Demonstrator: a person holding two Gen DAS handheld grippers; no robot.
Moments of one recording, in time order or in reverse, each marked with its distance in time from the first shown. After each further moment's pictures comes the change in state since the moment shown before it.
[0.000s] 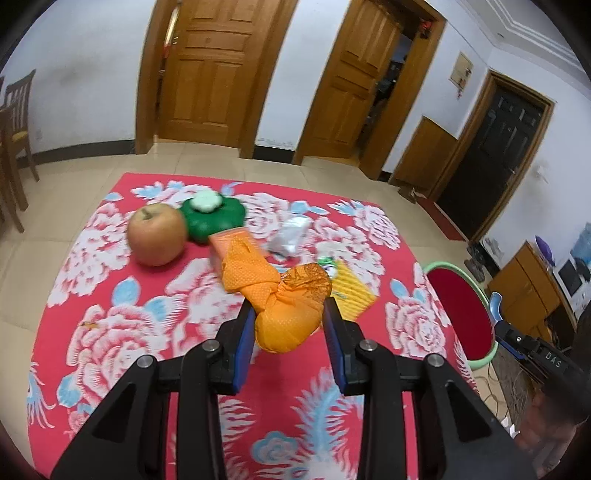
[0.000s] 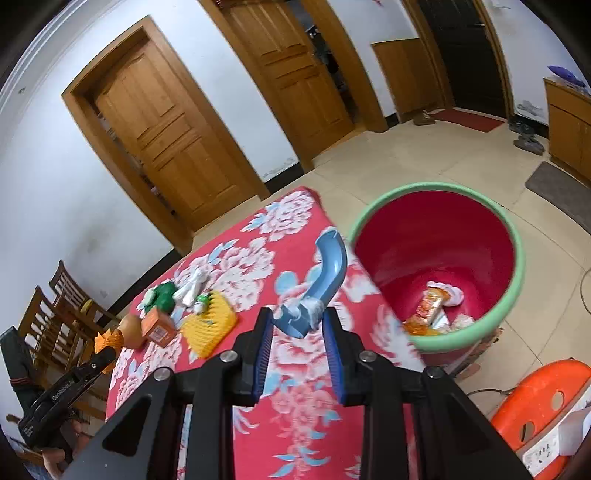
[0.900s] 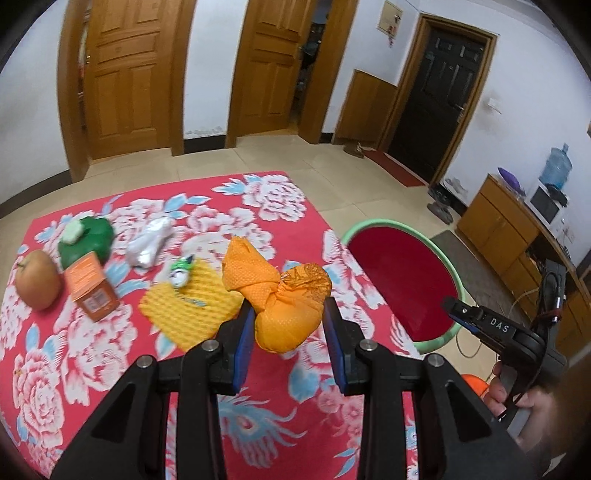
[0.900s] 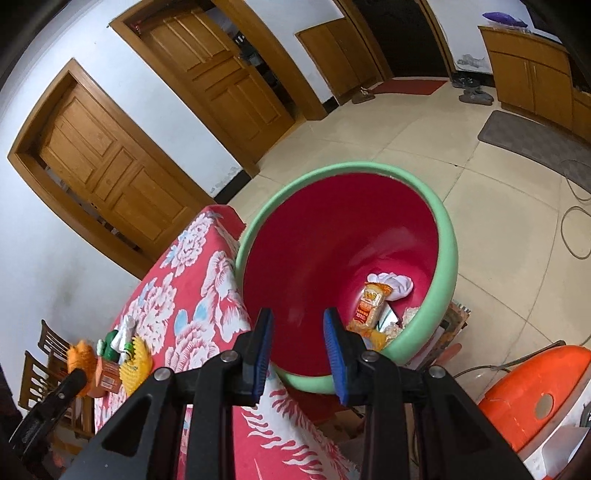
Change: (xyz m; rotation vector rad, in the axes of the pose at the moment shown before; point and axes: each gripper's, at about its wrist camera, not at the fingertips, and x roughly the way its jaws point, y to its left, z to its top) left arm 0.053 -0.131 -0.001 0.237 0.106 -0.129; right arm 0.025 -0.118 0.018 0.220 0.000 -0.089
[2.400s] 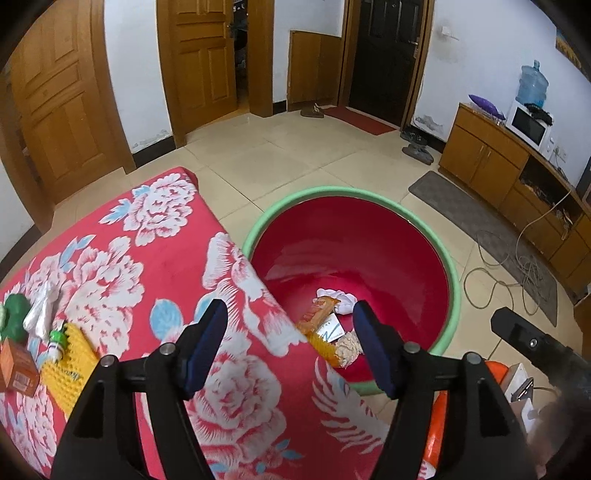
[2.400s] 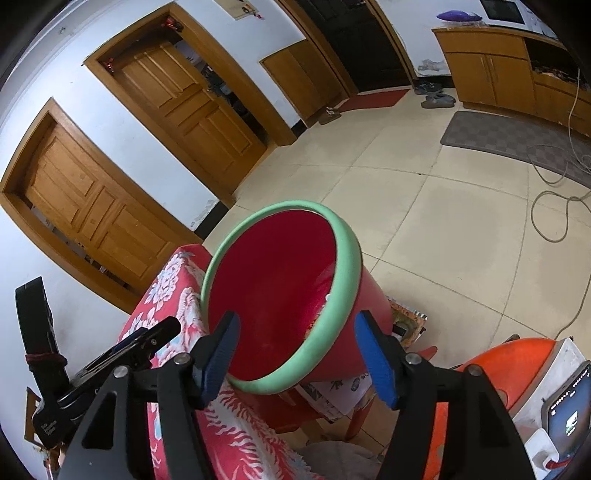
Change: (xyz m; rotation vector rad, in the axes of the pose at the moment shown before) left arm 0.097 -0.119 0.016 0.244 0.106 -0.008; right arm -0.057 -0.051 0.001 0.102 -0.098 -0.054
